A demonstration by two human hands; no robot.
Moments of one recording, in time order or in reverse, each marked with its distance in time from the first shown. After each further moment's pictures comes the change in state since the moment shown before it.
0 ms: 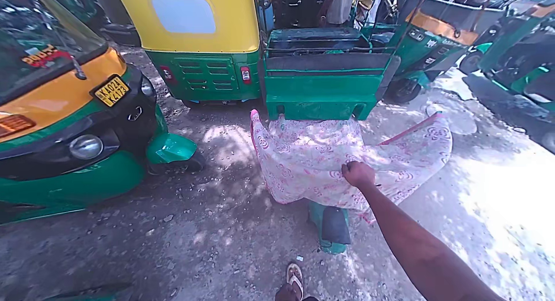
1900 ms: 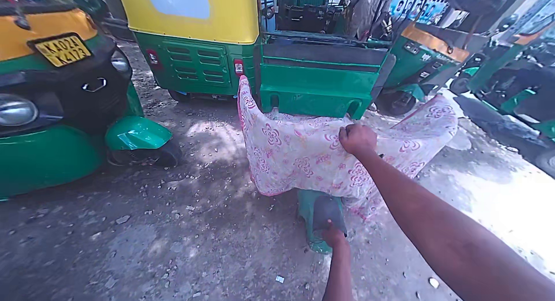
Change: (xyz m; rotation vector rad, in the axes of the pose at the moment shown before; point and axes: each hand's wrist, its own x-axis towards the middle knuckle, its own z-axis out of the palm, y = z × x) left_hand 0.212 0.313 0.185 -1.326 0.366 -0.091; right_hand 0.078 0.014 0.014 -0.005 0.406 -0.119
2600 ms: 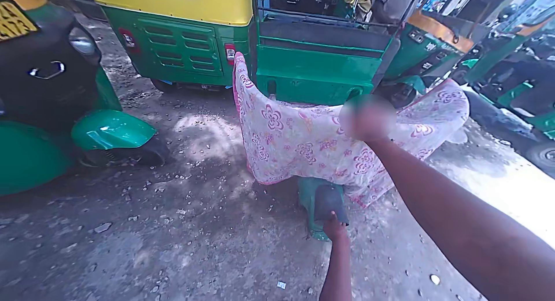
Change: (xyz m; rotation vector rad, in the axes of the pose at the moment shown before) left_hand 0.063 0.042 0.027 -0.250 -0.172 -0.032; right_hand 0.075 -0.025 0.029 0.002 0.069 -0.009
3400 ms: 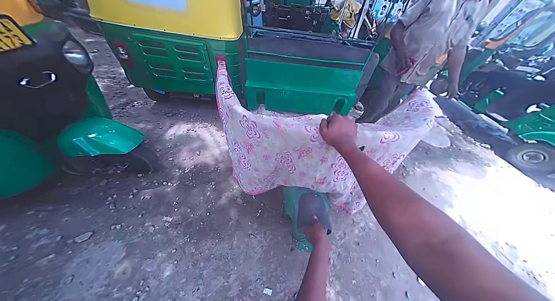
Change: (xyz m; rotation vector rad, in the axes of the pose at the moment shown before) left_hand -0.030 -0.012 -0.002 0.242 0.085 0.045; right_hand -0.027 0.018 -0.016 0.023 -0.010 -0.001
